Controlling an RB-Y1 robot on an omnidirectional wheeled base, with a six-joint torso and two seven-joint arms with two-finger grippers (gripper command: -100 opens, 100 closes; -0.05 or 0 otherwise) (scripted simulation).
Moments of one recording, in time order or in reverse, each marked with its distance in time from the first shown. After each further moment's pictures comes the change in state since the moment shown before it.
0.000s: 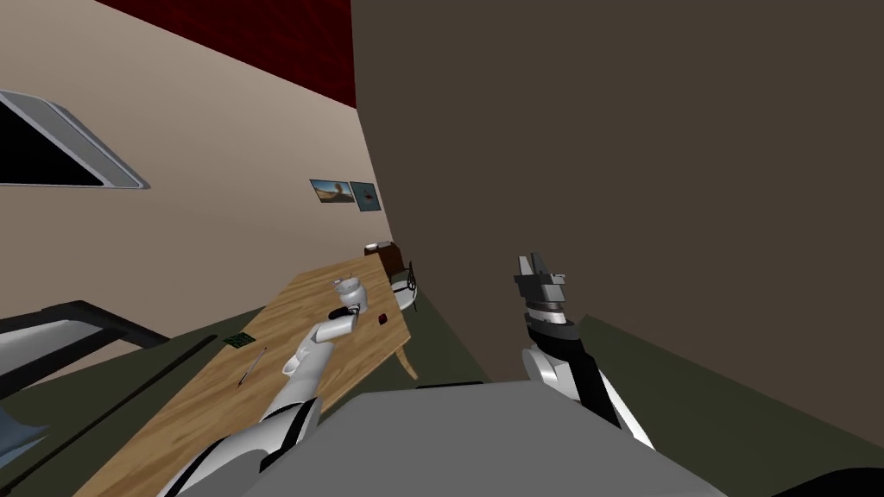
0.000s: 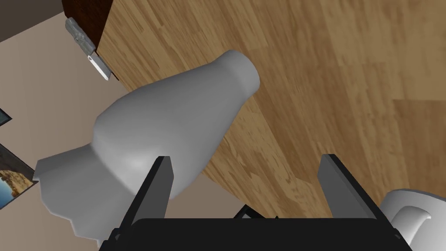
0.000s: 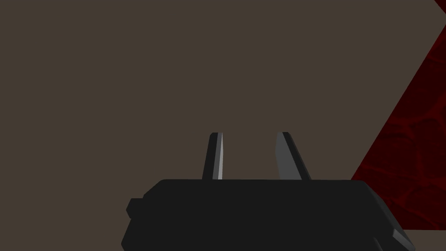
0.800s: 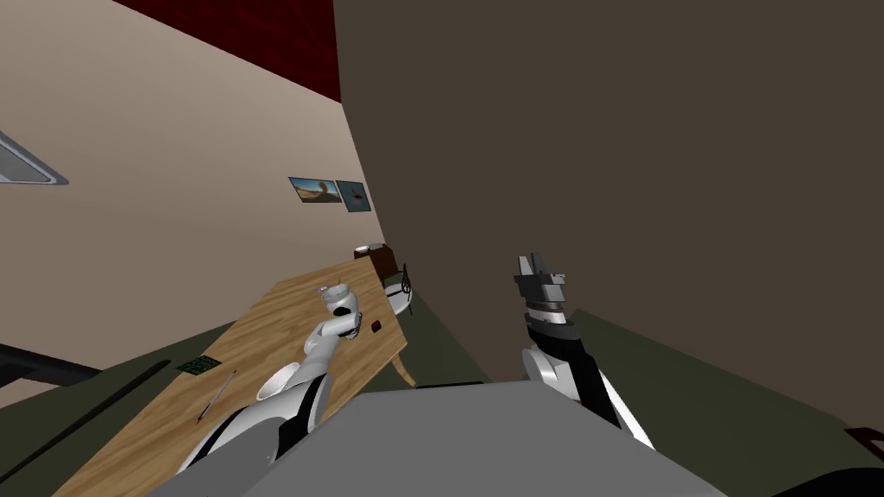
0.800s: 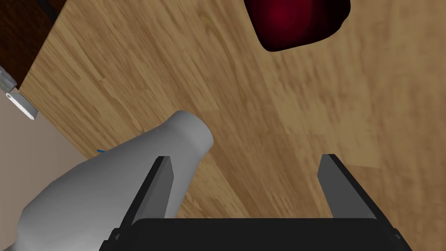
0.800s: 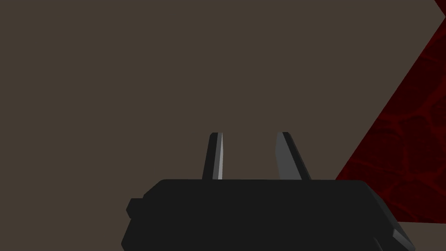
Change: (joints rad) left arm -0.118 0.008 0.037 0.224 0.025 0.158 0.016; right arm 0.000 0.000 0.000 0.000 0.000 0.000 0.000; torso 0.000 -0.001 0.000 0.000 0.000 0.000
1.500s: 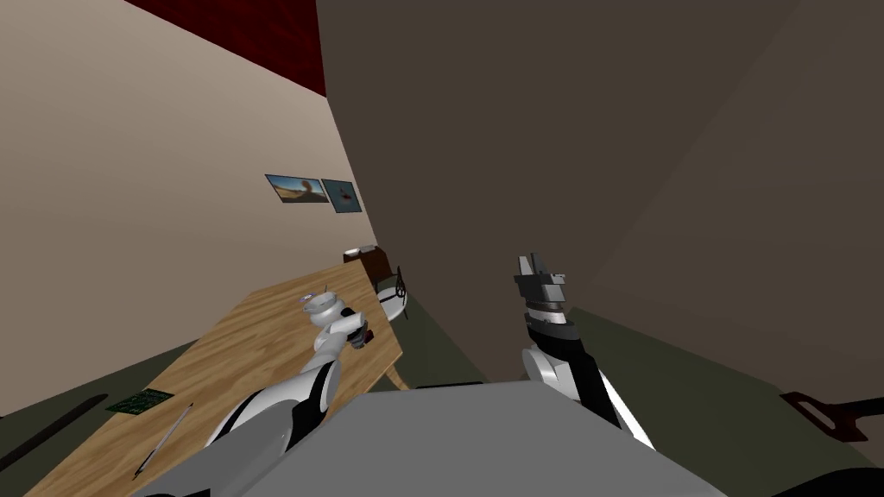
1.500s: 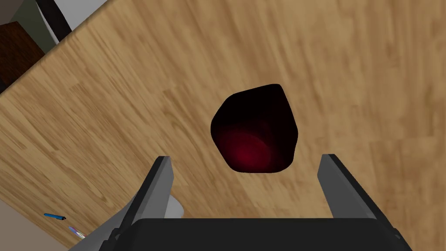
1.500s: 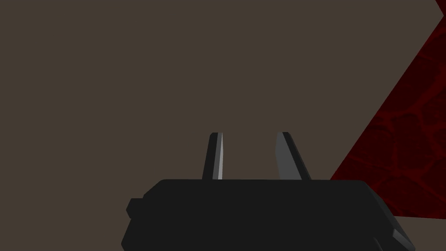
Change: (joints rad) left arm -0.077 -0.020 0.017 0.171 0.019 0.115 0.018; right arm 0.000 0.000 0.000 0.000 0.000 0.000 0.000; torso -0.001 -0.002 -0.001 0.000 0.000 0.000
